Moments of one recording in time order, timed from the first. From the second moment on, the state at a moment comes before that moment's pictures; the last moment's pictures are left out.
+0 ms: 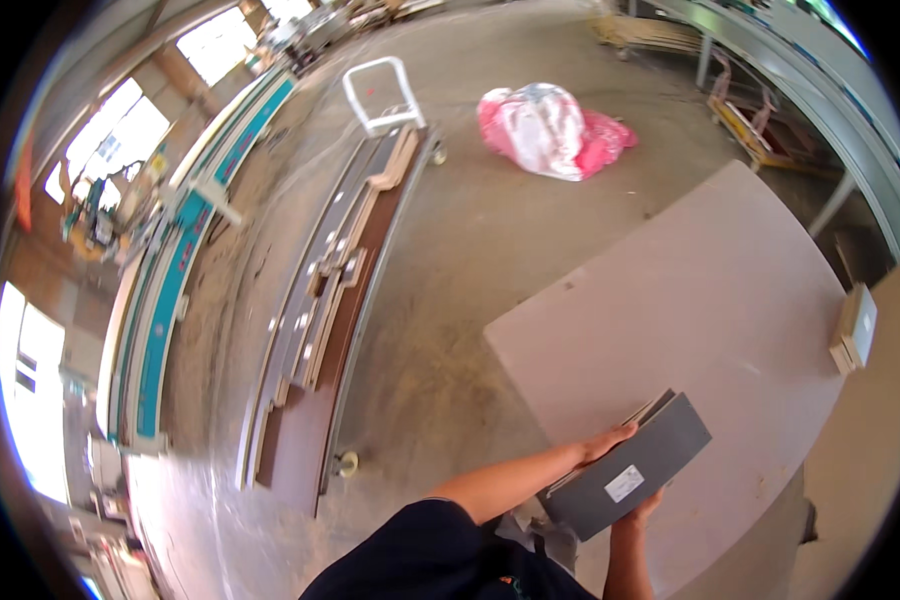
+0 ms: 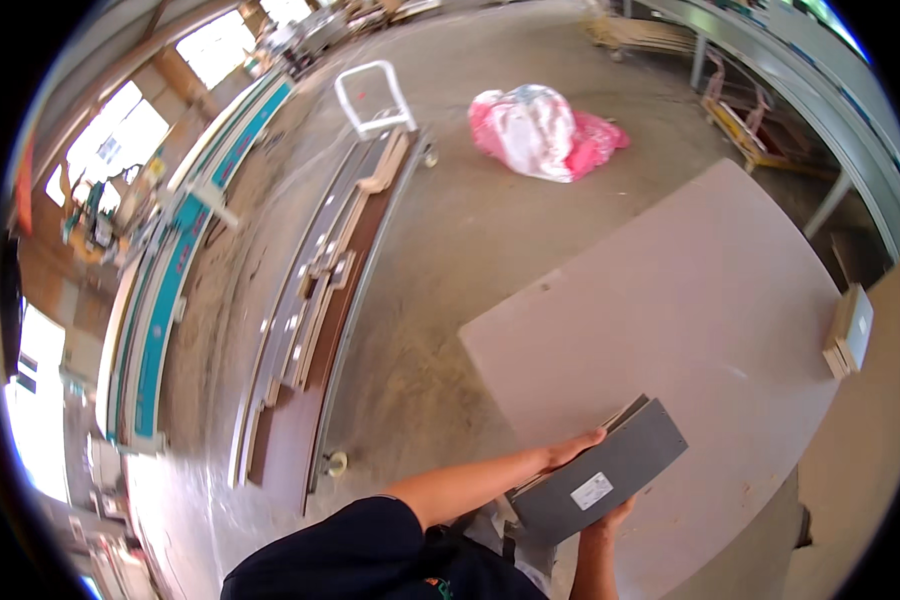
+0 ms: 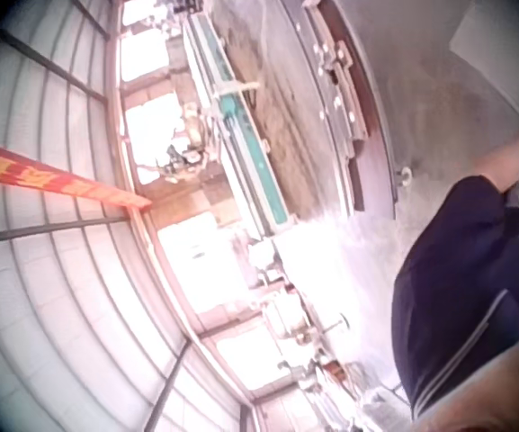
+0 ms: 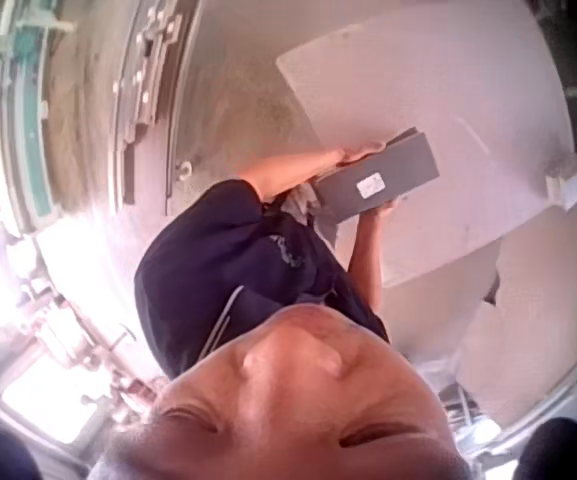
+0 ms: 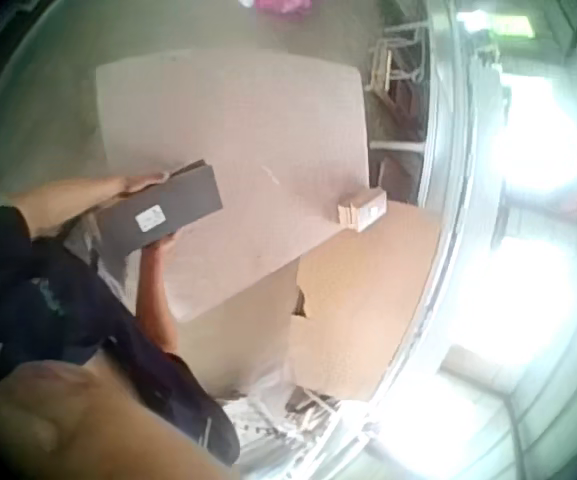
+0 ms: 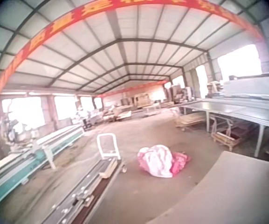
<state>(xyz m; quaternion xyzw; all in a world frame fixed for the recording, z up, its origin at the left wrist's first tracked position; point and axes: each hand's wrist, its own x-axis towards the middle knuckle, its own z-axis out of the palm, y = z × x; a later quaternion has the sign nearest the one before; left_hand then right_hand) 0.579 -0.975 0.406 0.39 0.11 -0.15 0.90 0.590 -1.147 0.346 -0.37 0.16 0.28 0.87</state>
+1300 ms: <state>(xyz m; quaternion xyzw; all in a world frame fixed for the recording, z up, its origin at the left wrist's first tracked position) 0.192 -0.341 0.388 0.31 0.42 0.20 0.83 0.341 -0.422 0.421 -0.39 0.04 0.70 0.59</state>
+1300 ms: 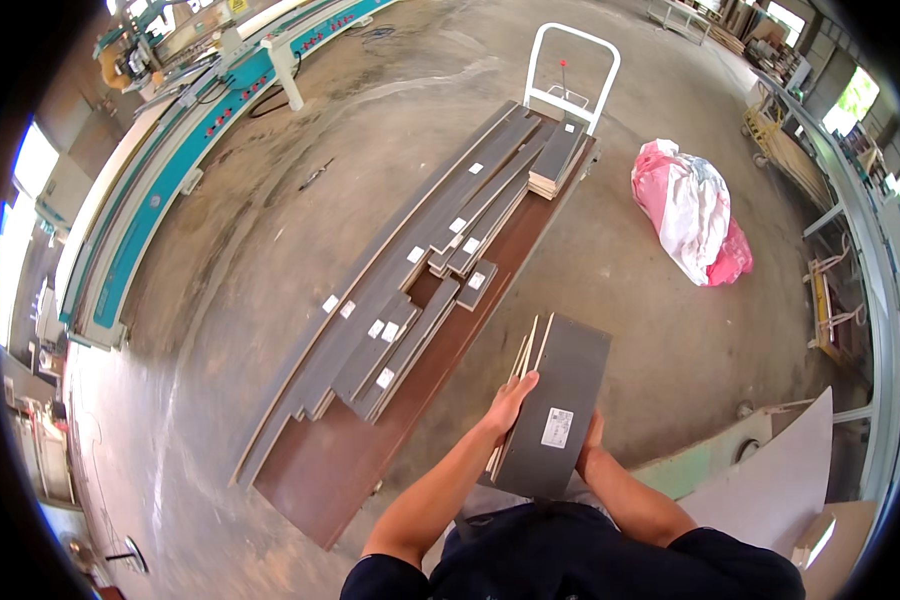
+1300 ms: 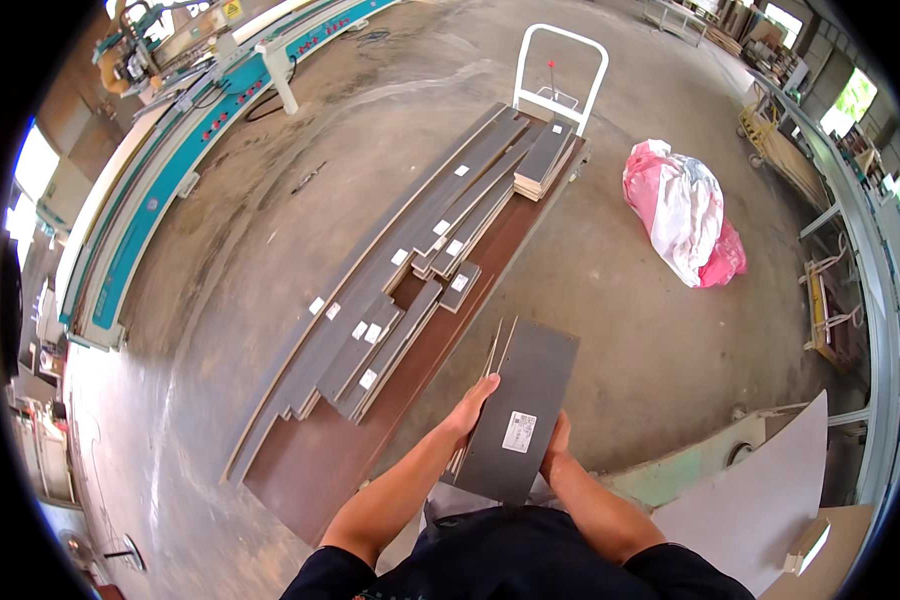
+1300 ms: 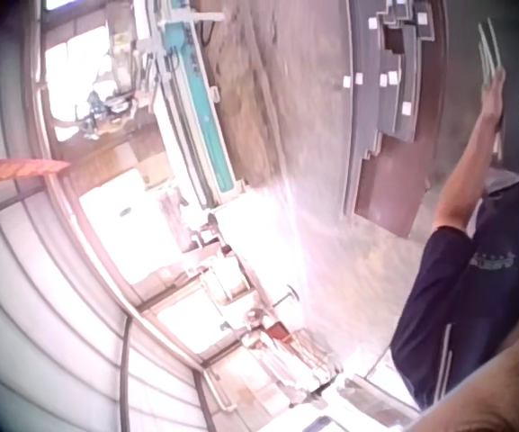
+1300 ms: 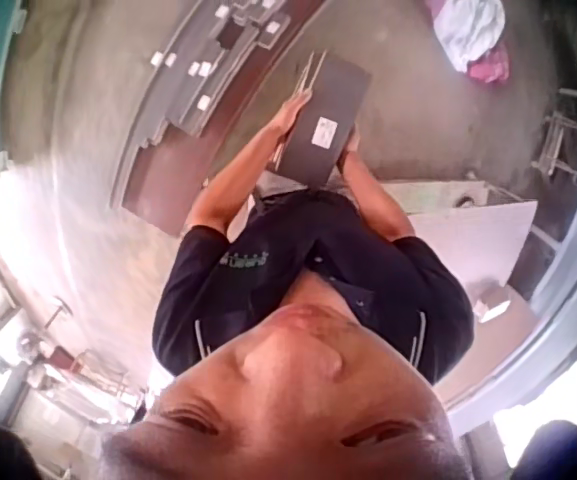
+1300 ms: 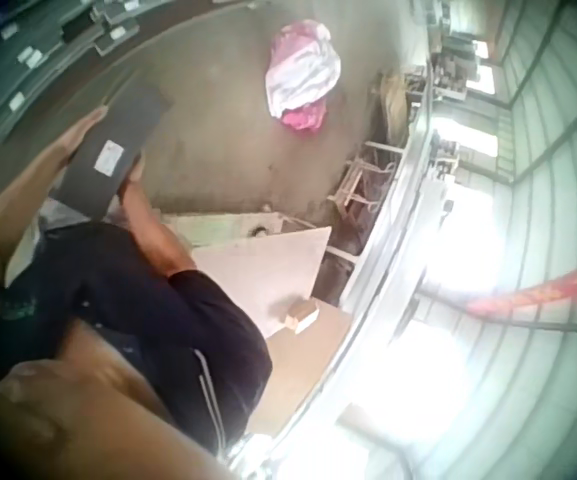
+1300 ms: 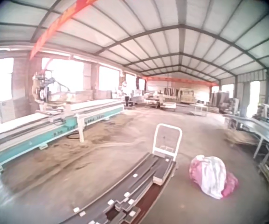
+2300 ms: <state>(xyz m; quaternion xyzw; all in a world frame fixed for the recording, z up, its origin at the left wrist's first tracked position) 0.366 0.282 0.096 0.42 0.60 0.08 0.68 0.504 0.183 0.046 -0.43 0.19 0.65 0.60</state>
